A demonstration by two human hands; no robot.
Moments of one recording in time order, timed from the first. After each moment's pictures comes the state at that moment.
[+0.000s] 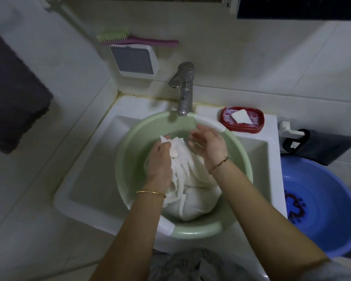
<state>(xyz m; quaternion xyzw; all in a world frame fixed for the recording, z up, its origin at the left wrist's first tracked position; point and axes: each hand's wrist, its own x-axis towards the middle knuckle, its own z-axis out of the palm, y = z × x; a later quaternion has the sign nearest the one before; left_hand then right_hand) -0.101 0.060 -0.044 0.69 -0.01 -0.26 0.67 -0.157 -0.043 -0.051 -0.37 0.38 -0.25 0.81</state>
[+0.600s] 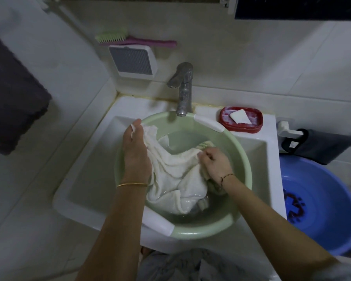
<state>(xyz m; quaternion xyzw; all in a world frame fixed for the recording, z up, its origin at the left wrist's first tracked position) -0.061 0.075 -0.024 0.71 -0.01 -0.16 0.69 -0.196 -0.051 -0.100 -0.79 0.39 -0.09 0.46</state>
